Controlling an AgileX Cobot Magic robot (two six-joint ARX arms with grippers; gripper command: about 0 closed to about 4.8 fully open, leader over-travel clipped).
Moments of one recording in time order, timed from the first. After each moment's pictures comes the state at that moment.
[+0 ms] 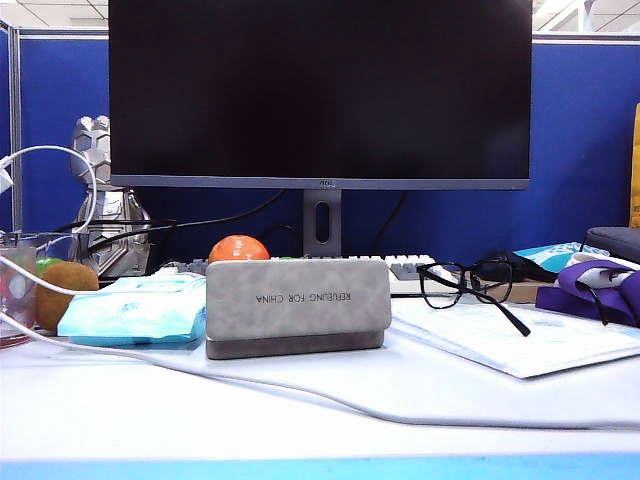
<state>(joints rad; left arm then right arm) 0.02 0.03 0.08 0.02 0.00 -0.09 -0.01 0.01 0.15 -0.17 -0.05 0.17</state>
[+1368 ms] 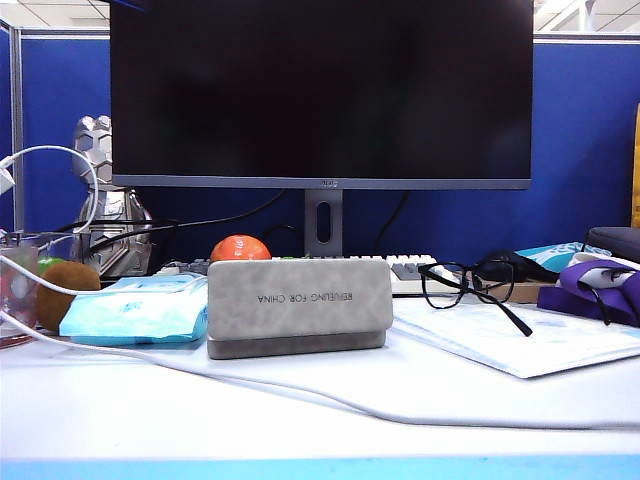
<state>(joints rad) -0.24 1.12 1.07 -0.31 0.50 0.13 0.08 0.95 1.33 -0.29 -0.36 0.21</state>
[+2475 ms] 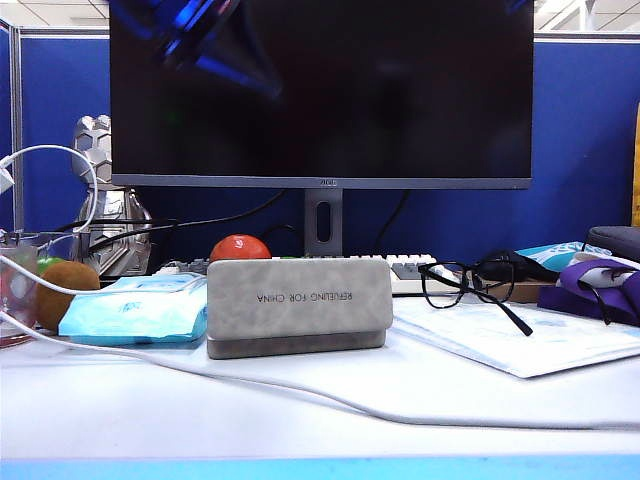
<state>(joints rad) -0.48 1.50 1.34 -0.38 0.43 0.23 0.26 1.23 1.35 -0.62 -0.15 0.06</state>
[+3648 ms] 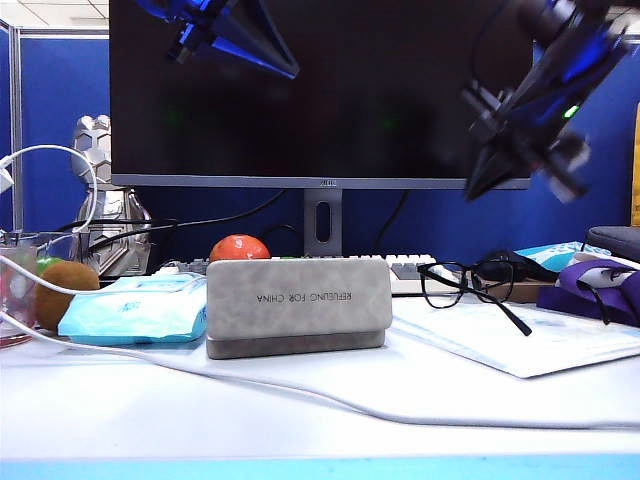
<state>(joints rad) -0.49 1.51 1.37 -0.42 0.51 0.12 0.16 1.74 1.35 -0.33 -0.28 1.26</state>
